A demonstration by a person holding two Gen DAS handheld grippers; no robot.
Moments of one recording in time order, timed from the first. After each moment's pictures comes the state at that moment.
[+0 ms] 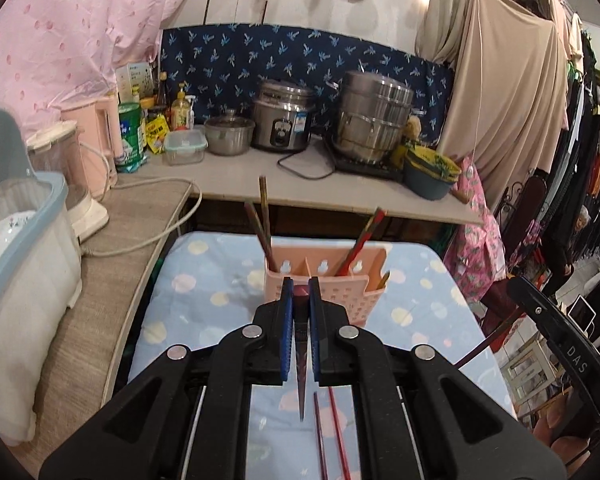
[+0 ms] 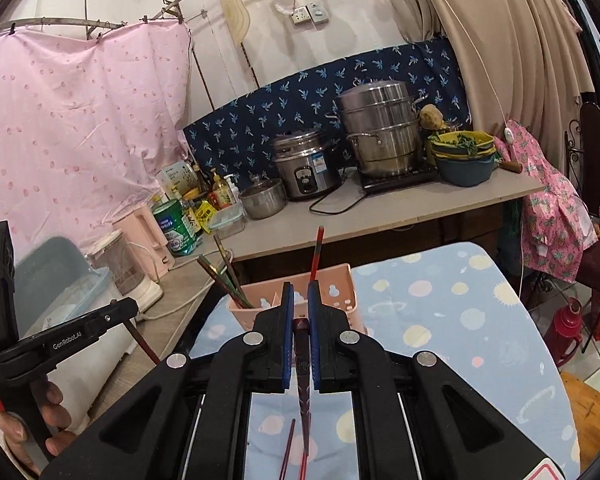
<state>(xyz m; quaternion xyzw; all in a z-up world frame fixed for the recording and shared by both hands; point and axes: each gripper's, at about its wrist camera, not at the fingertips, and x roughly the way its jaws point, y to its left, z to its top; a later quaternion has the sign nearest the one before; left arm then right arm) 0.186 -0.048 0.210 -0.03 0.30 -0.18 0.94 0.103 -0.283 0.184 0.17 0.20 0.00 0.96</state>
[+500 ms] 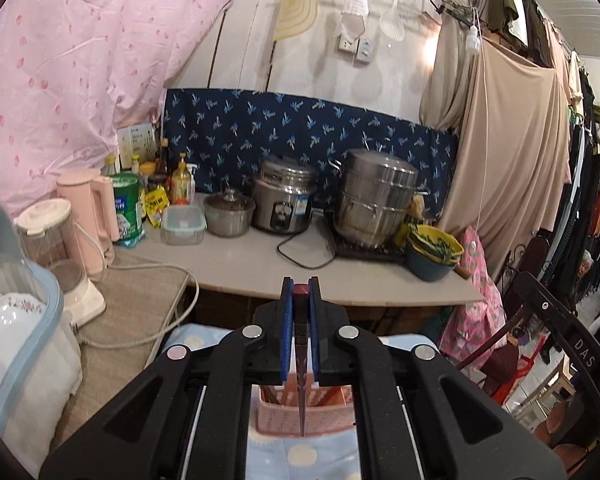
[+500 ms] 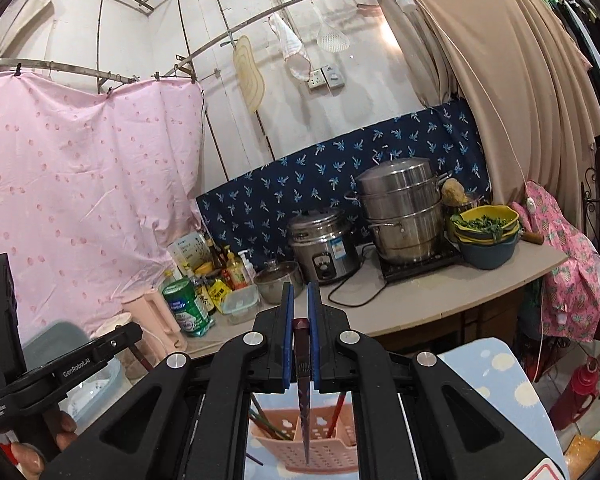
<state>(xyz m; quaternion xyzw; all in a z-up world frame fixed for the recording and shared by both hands) 0.248 -0.063 0.297 -0.06 0.20 -0.16 0.96 0.177 -0.299 0.282 0.18 0.09 0.00 0.98</state>
